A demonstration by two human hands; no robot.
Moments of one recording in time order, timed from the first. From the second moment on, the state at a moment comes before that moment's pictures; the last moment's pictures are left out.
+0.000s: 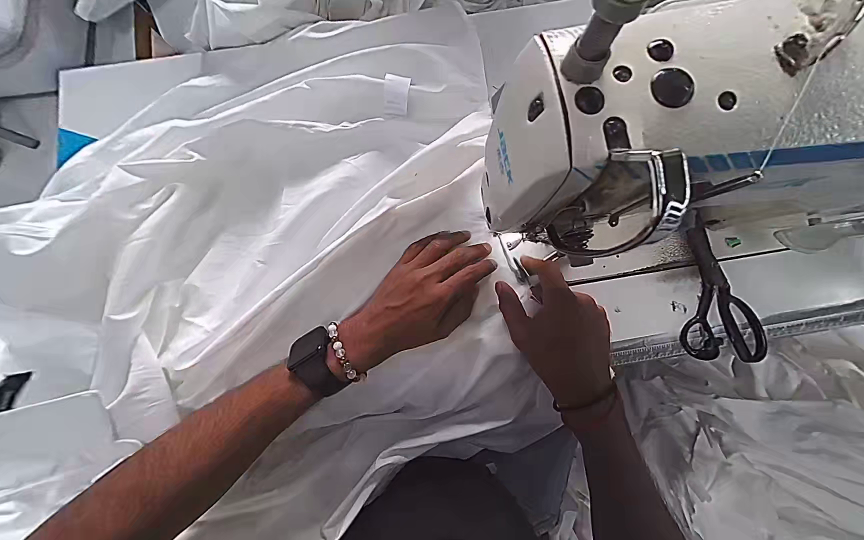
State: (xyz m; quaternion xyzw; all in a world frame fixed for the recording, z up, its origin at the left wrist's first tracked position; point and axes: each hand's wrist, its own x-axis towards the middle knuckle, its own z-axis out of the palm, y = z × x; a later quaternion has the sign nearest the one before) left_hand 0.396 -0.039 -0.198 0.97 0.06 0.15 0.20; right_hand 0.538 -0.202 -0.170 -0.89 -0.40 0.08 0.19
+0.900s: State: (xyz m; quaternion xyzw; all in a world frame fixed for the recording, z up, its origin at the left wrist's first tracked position) left_hand 0.403 -0.052 -0.198 0.97 0.11 0.17 0.13; right_hand 0.518 -0.204 -0.174 -0.90 -0.34 0.08 0.26
